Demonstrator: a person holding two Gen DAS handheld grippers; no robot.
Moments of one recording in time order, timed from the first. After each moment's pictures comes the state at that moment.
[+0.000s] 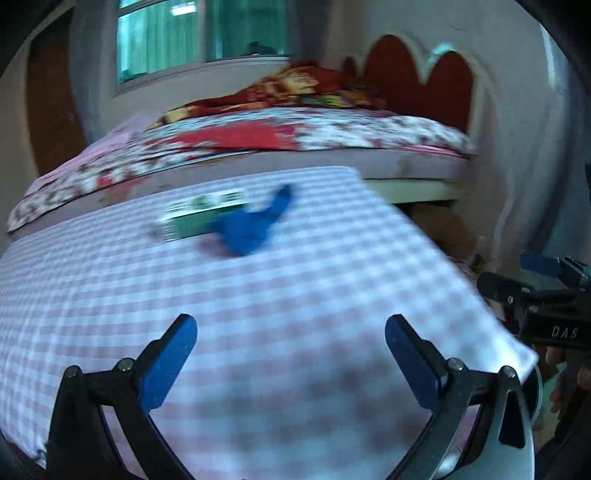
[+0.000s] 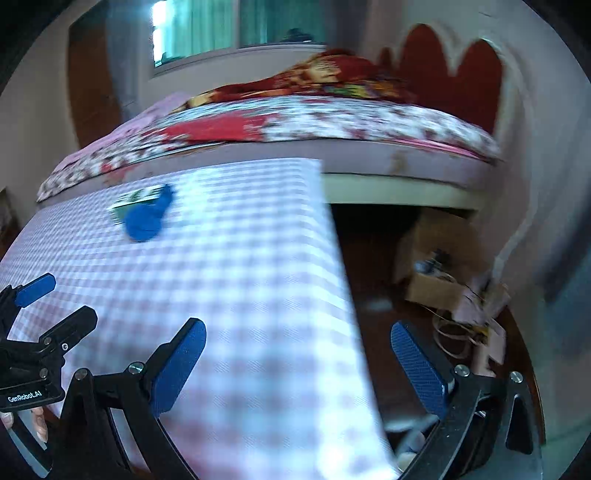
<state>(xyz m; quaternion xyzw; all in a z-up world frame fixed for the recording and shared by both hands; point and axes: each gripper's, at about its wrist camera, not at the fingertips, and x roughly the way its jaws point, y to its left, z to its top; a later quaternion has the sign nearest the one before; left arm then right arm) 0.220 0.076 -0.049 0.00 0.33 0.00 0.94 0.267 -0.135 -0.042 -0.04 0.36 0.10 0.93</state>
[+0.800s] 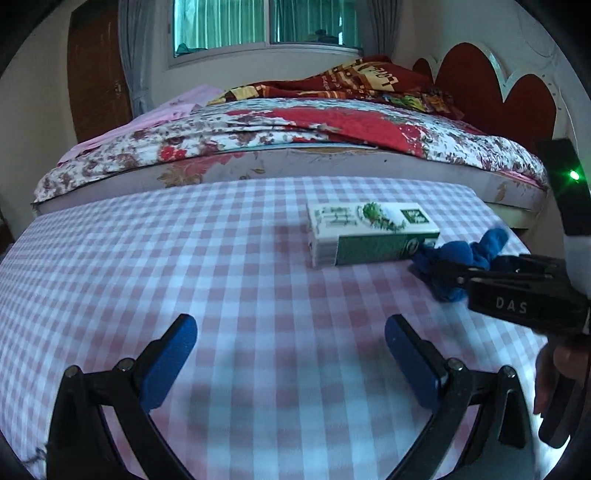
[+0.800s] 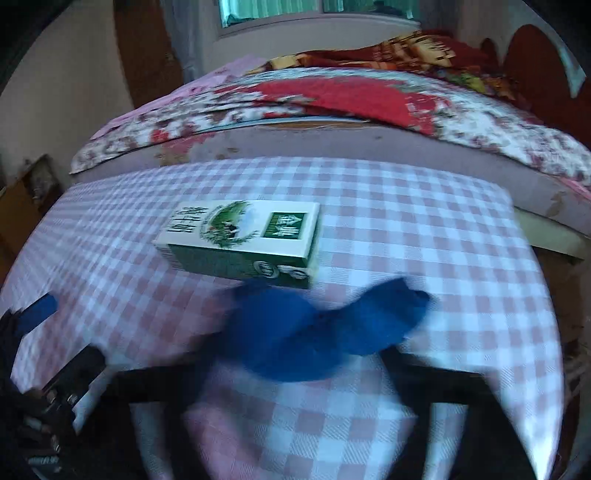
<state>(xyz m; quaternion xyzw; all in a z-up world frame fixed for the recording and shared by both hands) 0.313 0.223 -0.073 -0.03 0.34 0.07 0.94 0.415 0.069 -0.079 -0.06 0.40 0.22 0.89</state>
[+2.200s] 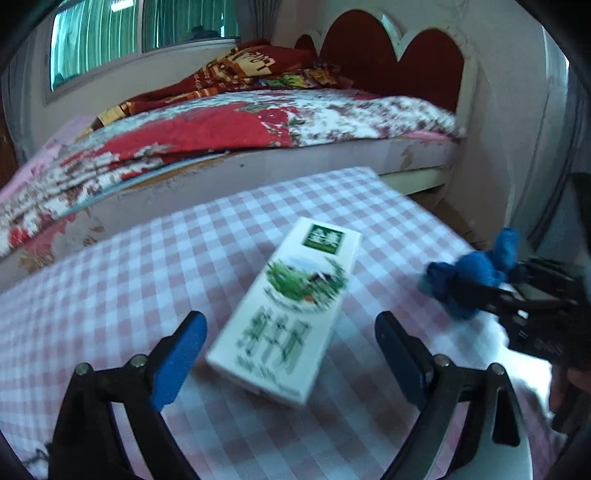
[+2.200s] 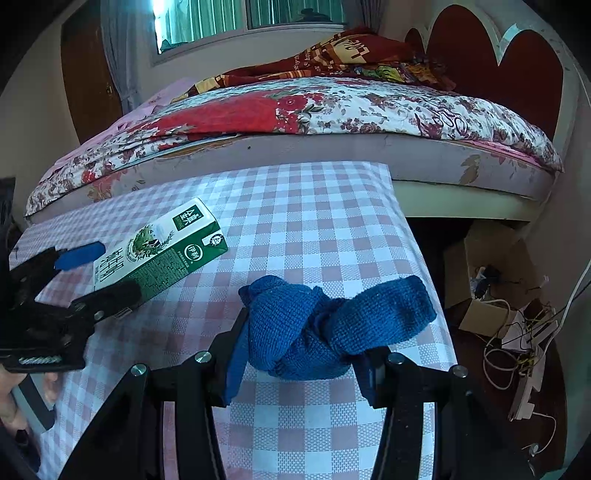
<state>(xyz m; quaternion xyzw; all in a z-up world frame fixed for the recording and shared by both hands) 0.401 0.124 -0.068 0.05 0.36 -0.12 0.92 0.414 -0.059 -0.073 -0.02 0.39 0.12 0.91</state>
